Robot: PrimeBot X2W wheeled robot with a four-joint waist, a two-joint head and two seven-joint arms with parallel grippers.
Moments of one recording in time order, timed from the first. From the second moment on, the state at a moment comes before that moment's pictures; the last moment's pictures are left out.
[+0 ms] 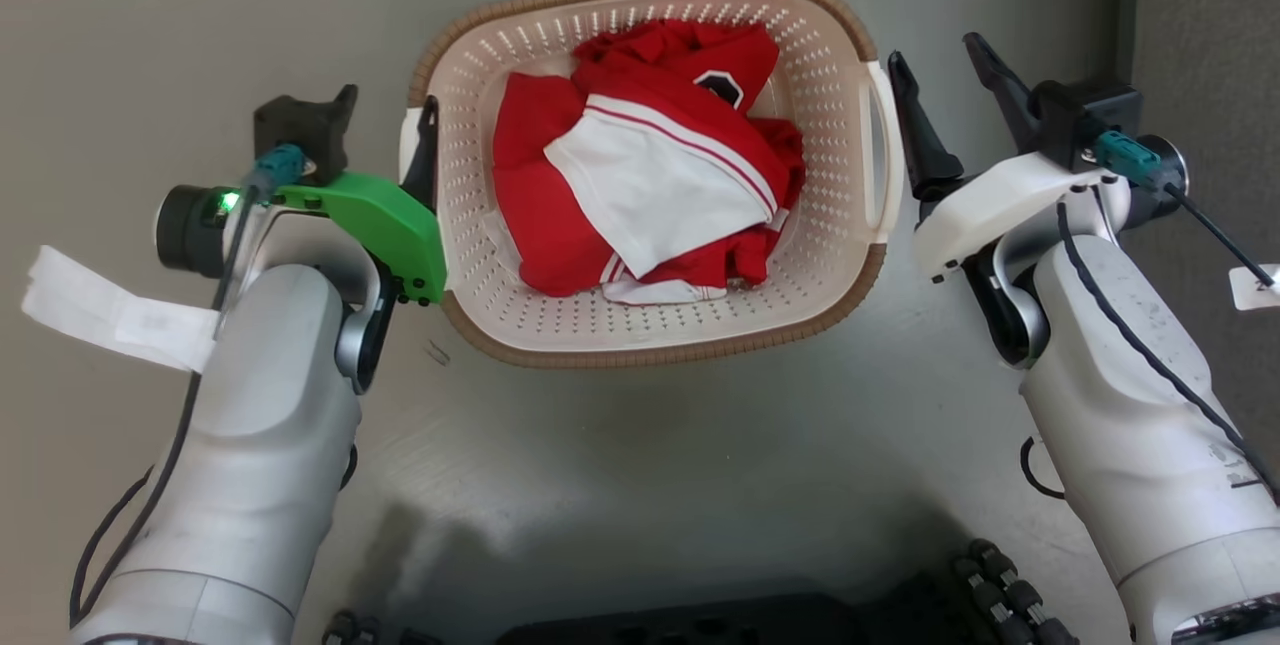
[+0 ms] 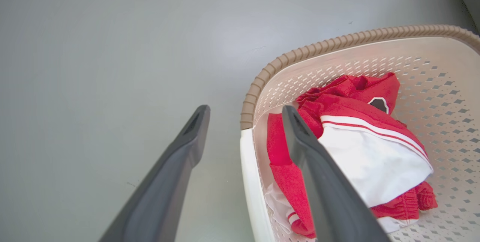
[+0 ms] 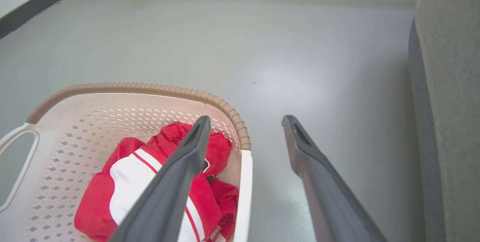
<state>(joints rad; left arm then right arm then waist) -0.78 0.03 -0.37 0.81 -0.31 -0.05 -0.17 -0.64 -0.09 0.25 0.64 0.17 0.08 -0.25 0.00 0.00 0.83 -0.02</state>
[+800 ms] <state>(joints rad) -0.92 0.02 -0.36 1.02 -0.35 -0.10 -0.16 -0.73 -0.07 0.30 0.81 0.18 0.10 -0.25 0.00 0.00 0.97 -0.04</state>
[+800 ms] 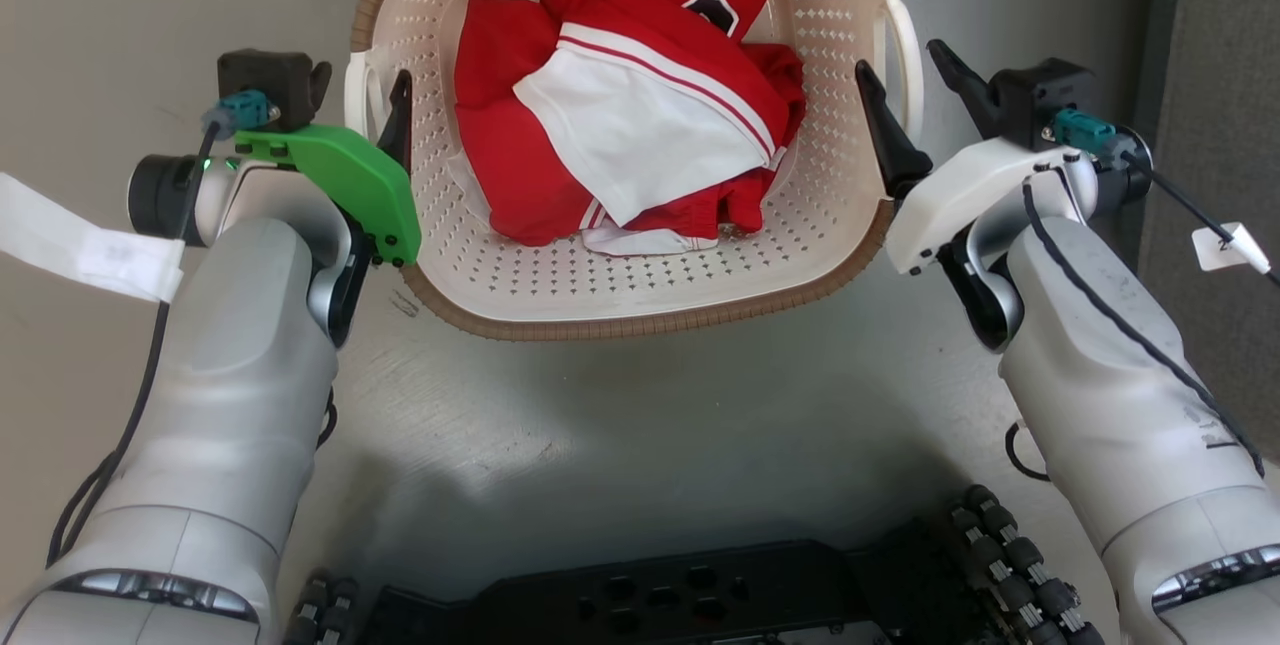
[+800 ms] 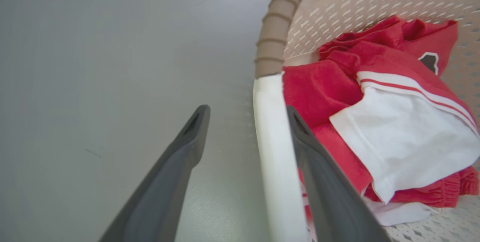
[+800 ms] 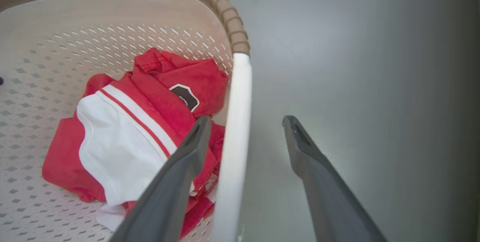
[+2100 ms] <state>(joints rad) -0.87 -0.01 -0.47 1.18 -0.50 -0.12 -0.13 -0.76 -0.02 0.37 1.13 0.24 0.13 -0.25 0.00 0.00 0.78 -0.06</state>
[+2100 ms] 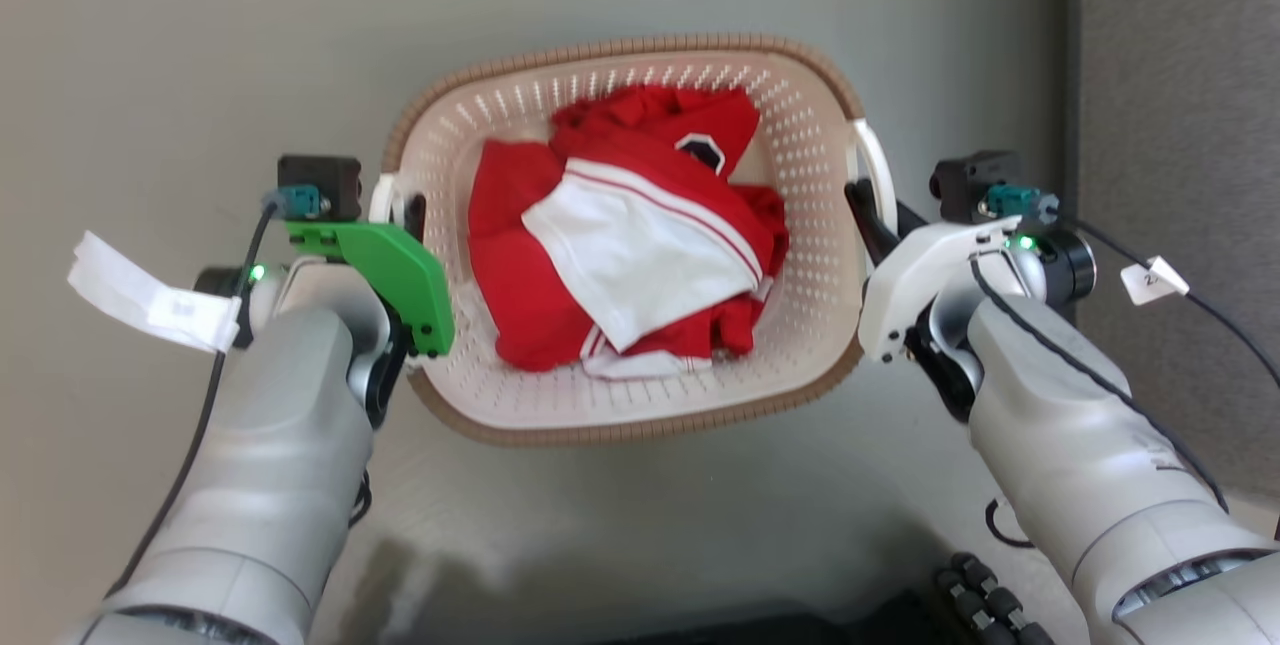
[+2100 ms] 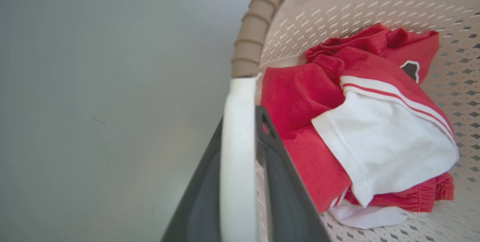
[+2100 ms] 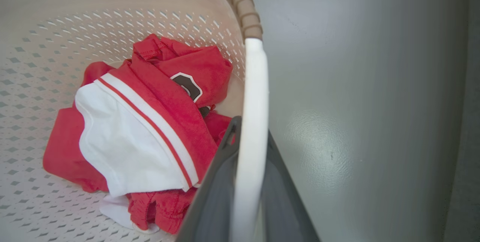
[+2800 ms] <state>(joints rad) -0.73 -0.01 -0.56 1.16 -0.66 -0.12 0.03 -0.64 -0.01 0.47 1.18 0.38 0.13 -0.13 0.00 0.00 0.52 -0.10</state>
